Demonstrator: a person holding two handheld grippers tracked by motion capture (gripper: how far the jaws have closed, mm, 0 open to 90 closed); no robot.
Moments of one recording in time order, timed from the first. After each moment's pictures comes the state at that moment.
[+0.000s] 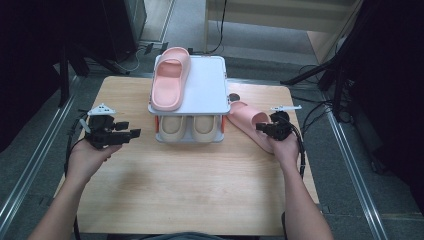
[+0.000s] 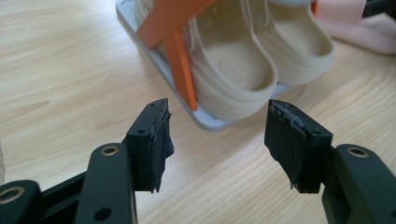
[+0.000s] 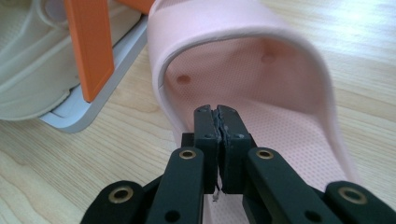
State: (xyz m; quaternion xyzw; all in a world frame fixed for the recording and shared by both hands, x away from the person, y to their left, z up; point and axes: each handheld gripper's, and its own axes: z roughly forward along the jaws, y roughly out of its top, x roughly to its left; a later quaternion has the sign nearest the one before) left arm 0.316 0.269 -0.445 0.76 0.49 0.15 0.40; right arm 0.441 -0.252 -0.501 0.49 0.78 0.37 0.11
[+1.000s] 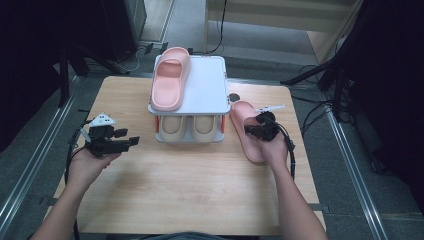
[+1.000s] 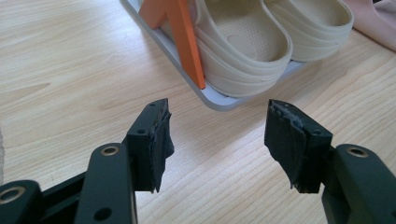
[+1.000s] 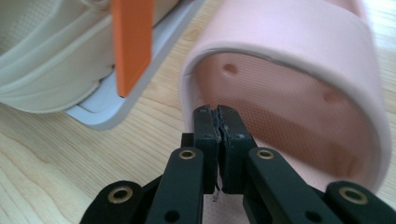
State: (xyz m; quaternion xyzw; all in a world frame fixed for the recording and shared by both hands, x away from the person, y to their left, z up) left arm 0.308 0.272 -0.467 0.76 0.48 0.16 0.40; right arm 0.438 -0.211 -0.503 0.46 0.81 0.35 0.10
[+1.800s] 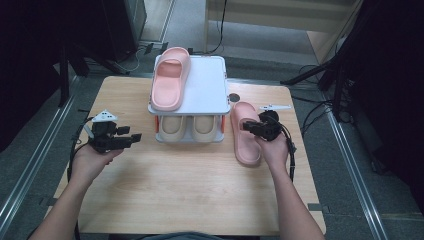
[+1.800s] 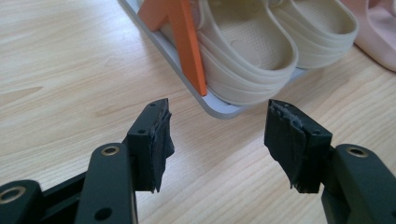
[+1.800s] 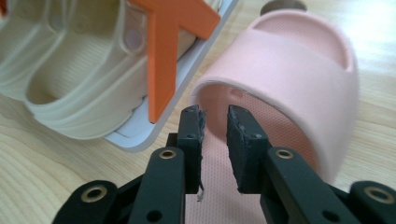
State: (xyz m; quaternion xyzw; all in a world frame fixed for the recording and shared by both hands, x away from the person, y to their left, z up) left arm 0.327 0.270 -0.471 0.76 0.49 0.14 0.40; right arm 0.421 -0.214 -0.482 0.48 0.77 0.40 0.11
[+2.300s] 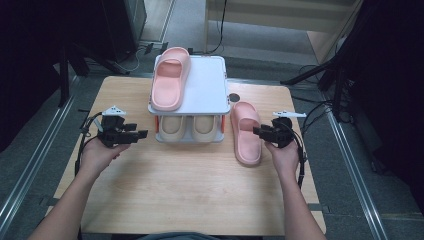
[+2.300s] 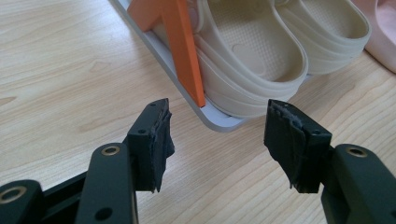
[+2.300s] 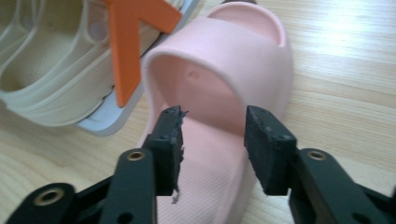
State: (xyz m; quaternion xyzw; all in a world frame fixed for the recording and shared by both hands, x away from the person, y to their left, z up) left arm 0.347 0.260 -0.477 0.77 0.49 0.13 0.39; right arm 0.405 -0.249 -0.486 0.51 0.75 0.41 0.13
